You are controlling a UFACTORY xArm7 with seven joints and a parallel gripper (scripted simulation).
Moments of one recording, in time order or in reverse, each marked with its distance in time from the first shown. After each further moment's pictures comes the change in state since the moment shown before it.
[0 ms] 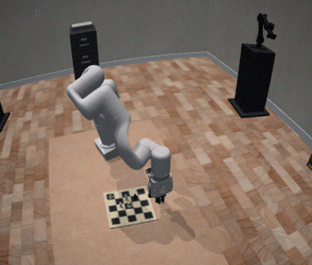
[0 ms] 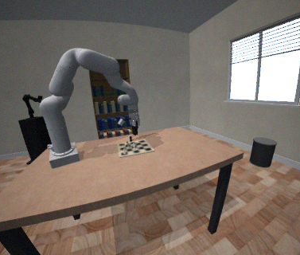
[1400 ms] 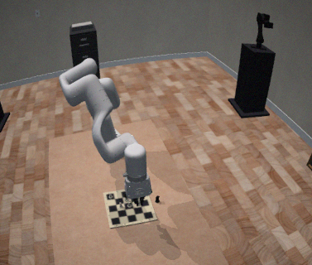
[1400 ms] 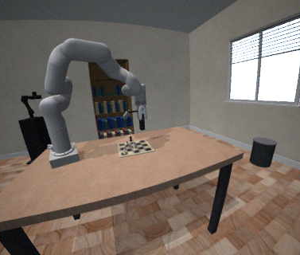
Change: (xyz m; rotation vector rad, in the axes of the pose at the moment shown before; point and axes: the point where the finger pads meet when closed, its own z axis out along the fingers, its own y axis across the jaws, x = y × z) arm -0.012 -0.108 -0.061 -0.001 0.004 0.225
